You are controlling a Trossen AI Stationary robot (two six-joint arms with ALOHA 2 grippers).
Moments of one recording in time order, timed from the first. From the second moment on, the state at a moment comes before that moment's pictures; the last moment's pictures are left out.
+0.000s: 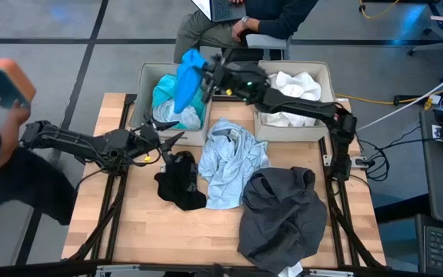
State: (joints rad) left arm -0.13 0.73 0.43 0.40 -0.66 0.24; right arm -0.34 1.93 1.76 0.38 0.05 -0.44
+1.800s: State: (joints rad) left arm -0.13 0.73 0.43 0.38 -0.66 0.25; right arm -0.24 1.82 1.77 -0.14 0.21 -0.26
